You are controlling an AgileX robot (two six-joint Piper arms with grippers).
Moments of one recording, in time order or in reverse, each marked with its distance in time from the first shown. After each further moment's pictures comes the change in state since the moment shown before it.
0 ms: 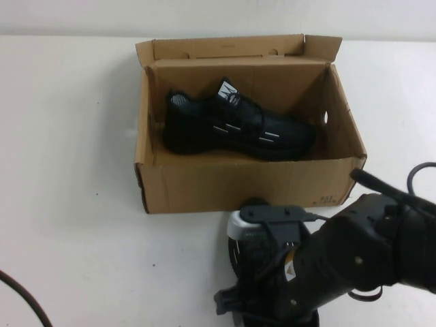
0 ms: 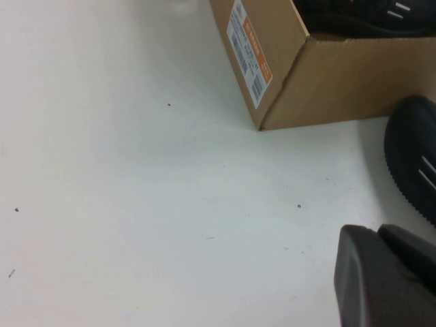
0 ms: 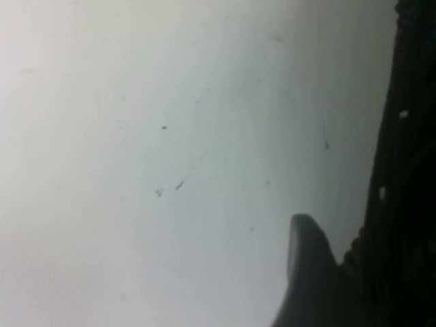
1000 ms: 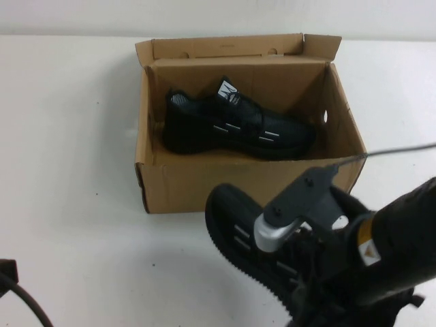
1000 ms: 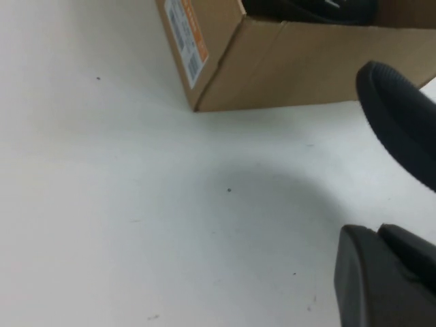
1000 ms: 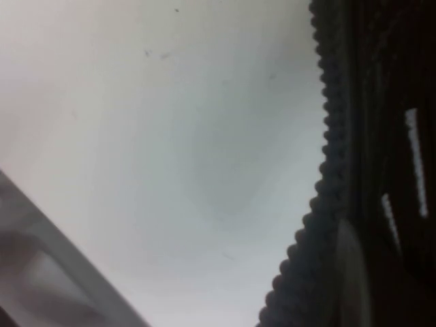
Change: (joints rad) right arm 0.000 -0.259 -0.090 -0.171 0.335 -0.393; left arm 0.000 0.000 0.000 -0.141 0.039 0.002
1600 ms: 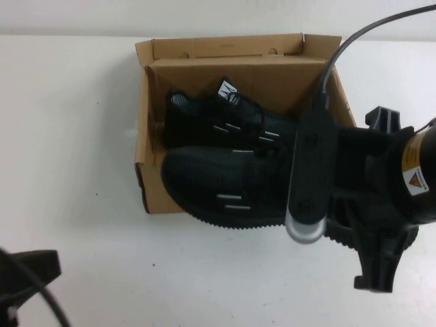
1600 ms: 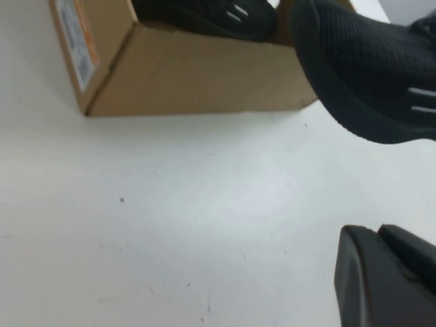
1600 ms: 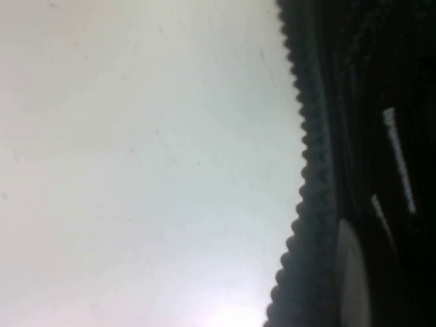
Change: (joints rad) right arm 0.000 -0.046 -0.244 -0.256 0.158 -0.578; left arm 0.000 0.042 0.000 -0.244 -0.029 0.066
